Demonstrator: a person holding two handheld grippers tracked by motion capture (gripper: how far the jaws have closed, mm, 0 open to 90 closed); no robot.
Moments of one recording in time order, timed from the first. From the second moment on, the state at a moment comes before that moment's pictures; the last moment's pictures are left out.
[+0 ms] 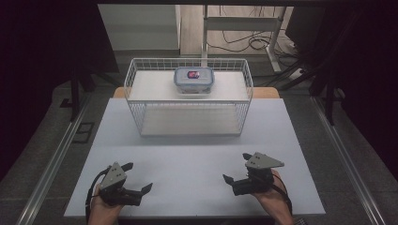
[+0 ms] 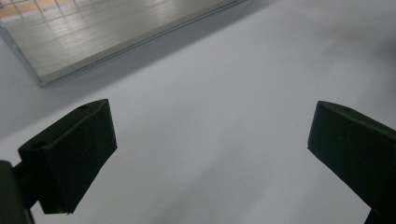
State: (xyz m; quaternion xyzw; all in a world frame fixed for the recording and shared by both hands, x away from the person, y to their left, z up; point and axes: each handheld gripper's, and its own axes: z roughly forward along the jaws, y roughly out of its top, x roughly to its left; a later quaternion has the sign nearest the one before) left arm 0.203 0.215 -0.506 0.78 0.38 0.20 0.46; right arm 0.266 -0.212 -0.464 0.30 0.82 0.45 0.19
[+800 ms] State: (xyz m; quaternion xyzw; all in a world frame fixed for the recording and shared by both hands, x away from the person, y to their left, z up) left arm 0.167 0.265 -0.519 0.75 0.43 0.23 0.44; right arm 0.246 -0.265 -0.477 0.35 0.80 0.43 0.22
